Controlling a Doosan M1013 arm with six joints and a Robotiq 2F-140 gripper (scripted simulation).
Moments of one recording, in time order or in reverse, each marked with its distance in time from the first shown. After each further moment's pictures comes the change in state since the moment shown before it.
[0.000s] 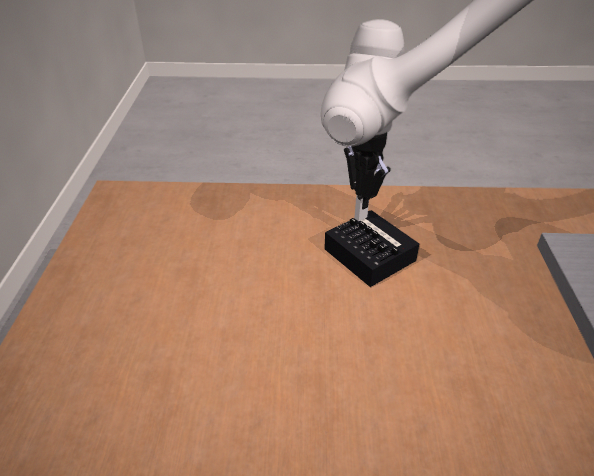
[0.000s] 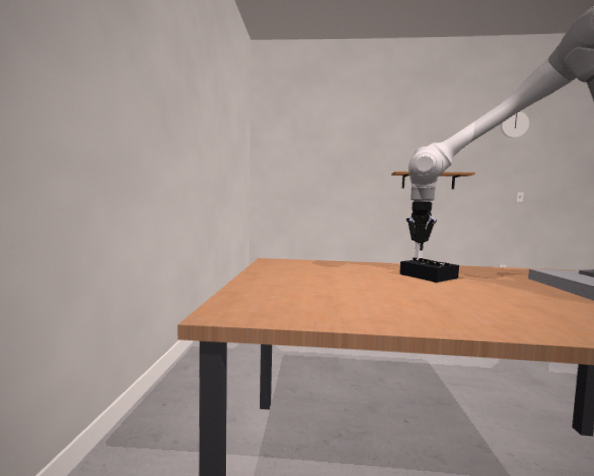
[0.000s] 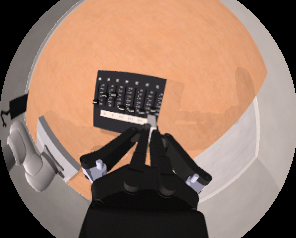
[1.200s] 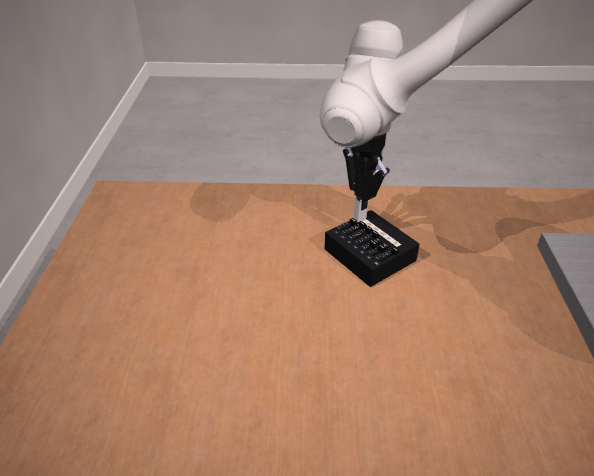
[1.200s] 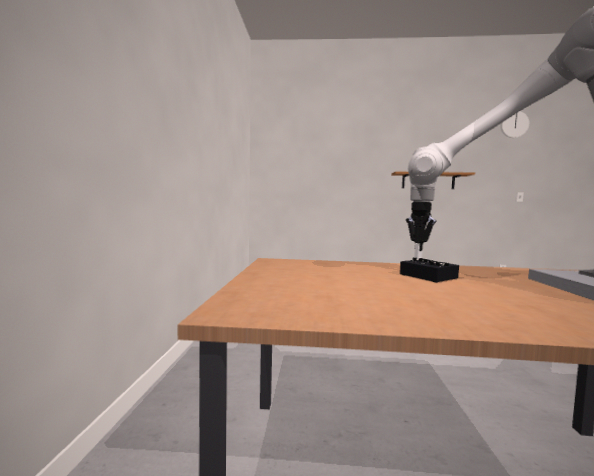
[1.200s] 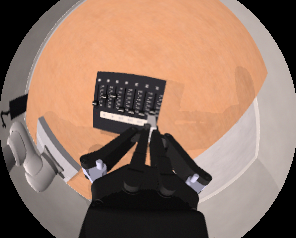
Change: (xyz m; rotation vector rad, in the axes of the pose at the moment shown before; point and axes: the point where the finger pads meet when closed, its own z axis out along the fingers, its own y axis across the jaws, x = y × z) arm 0.003 0.000 0.001 0.000 0.000 0.000
